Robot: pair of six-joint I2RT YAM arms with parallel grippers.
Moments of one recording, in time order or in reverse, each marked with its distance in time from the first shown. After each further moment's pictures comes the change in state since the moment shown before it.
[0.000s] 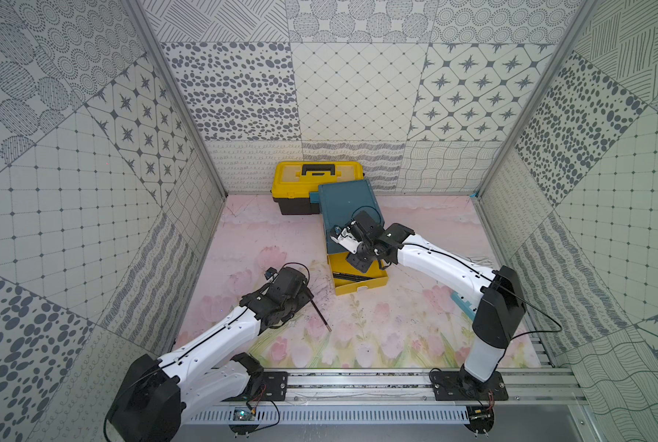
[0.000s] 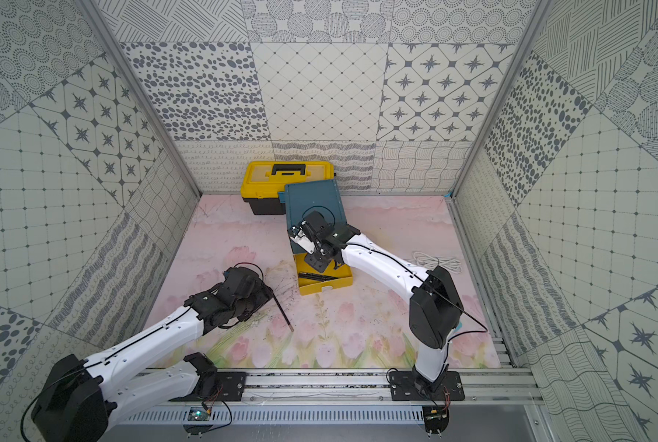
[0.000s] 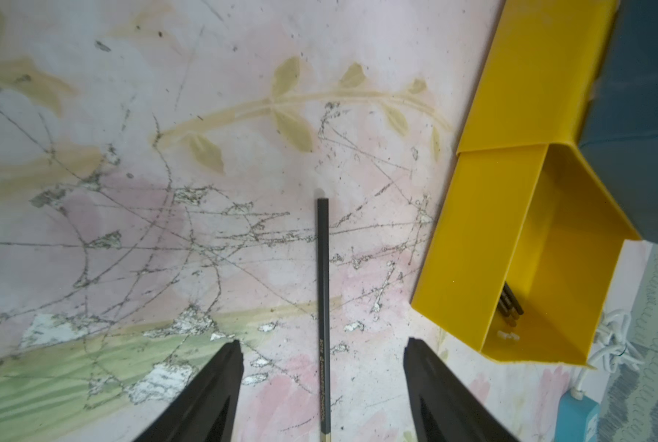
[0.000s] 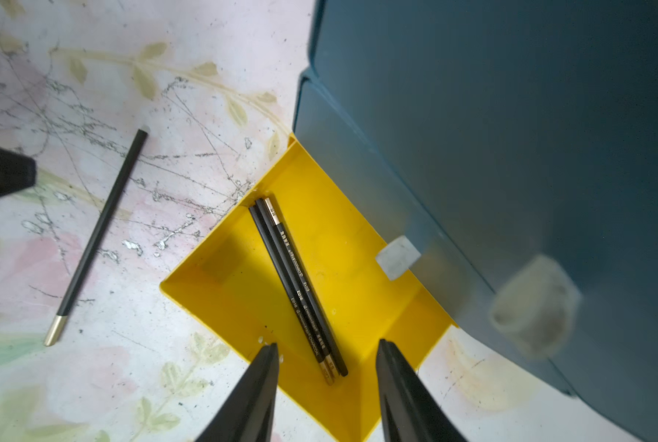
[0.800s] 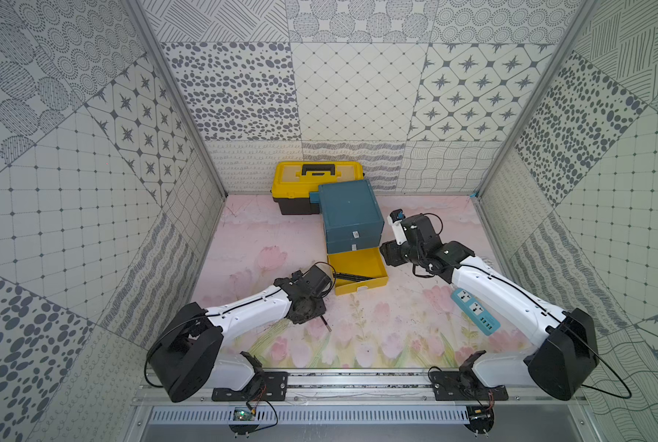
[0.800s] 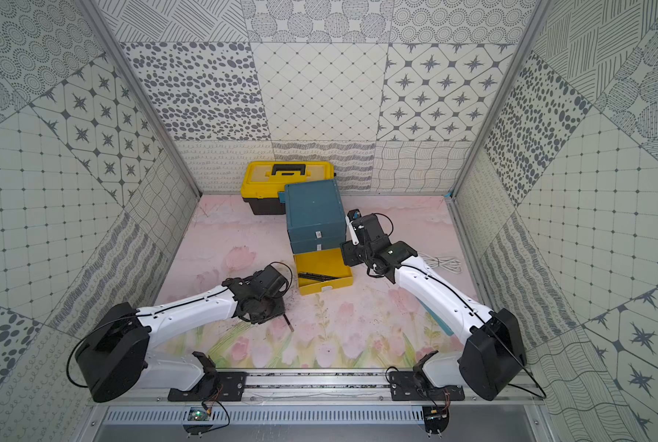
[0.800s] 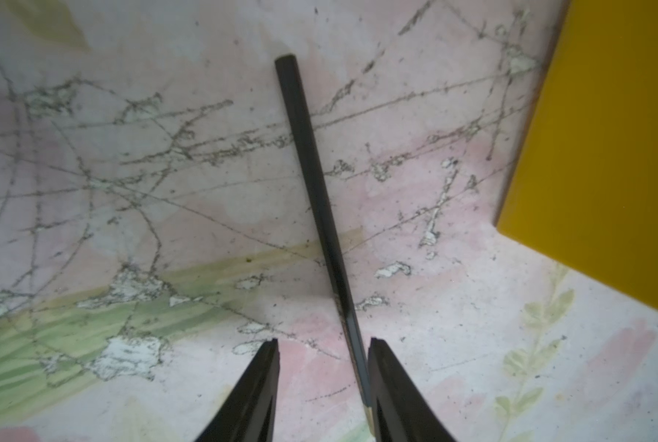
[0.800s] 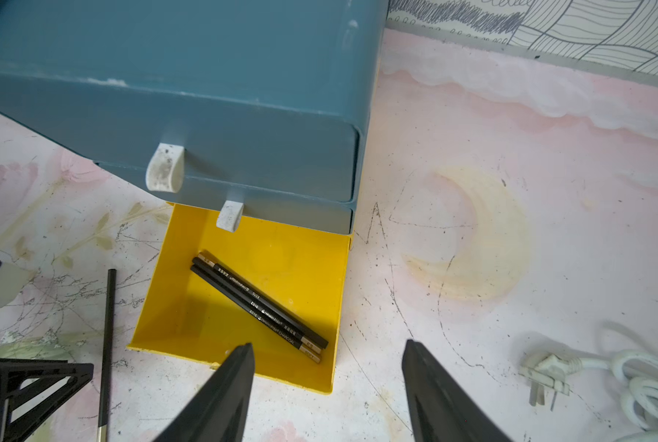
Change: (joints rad) left arm -0.130 0.328 0.142 -0.108 0.057 0.111; right arm -0.220 -0.380 -0.423 0.289 -0.039 0.412
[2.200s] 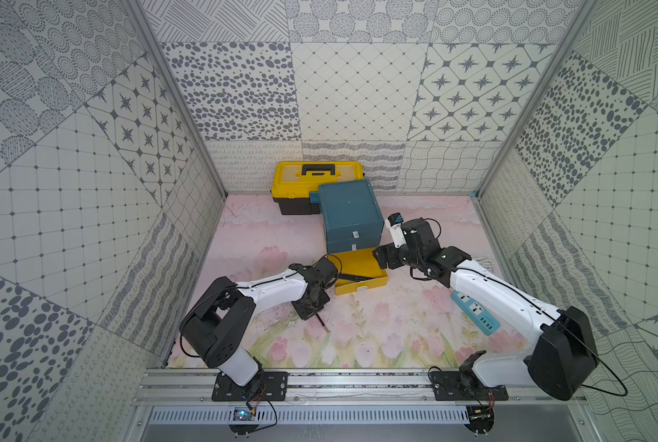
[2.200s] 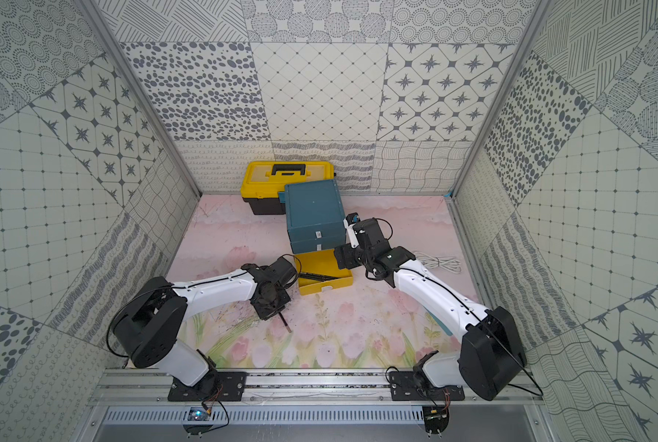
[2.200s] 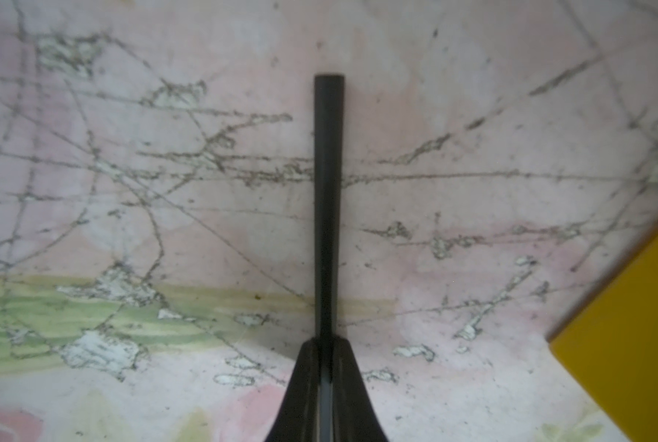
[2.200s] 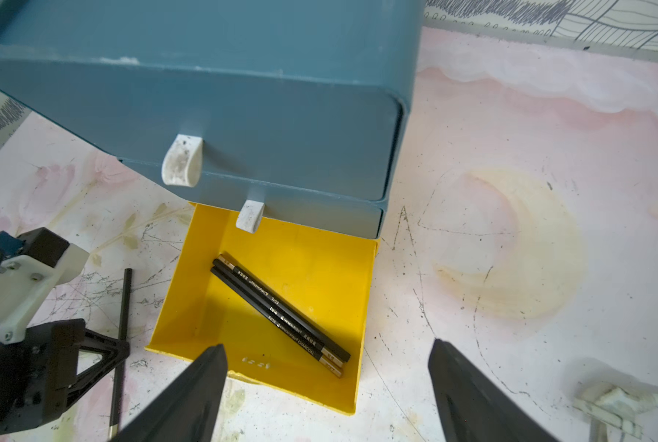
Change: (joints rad) left arm 0.042 0.229 0.137 -0.092 0.006 -0.236; right arm -0.012 0.001 -0.078 0.119 -0.082 0.016
